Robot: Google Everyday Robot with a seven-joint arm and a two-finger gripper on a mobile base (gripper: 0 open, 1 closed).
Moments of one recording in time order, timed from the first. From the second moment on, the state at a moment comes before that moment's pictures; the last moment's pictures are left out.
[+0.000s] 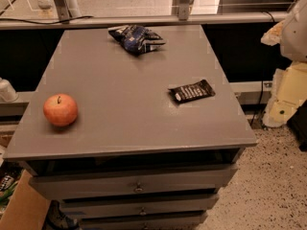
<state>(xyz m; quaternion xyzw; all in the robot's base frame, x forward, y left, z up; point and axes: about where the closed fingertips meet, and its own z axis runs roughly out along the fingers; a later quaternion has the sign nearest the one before) 0.438 -0.217 0.976 -0.60 0.78 -0.03 0.16</state>
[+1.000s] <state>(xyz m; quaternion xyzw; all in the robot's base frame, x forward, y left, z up) 0.446 -0.195 0.968 -0.62 0.76 0.00 0.20</state>
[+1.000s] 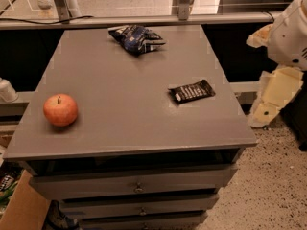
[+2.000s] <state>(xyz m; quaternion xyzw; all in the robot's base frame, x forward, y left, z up) 0.425 -0.038 0.901 -0.62 0.69 0.21 0.32</state>
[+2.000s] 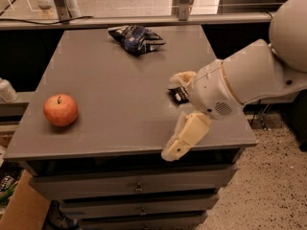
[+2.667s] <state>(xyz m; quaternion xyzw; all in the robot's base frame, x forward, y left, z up) 0.419 -0.025 0.903 -0.61 0.68 0.23 0.32</state>
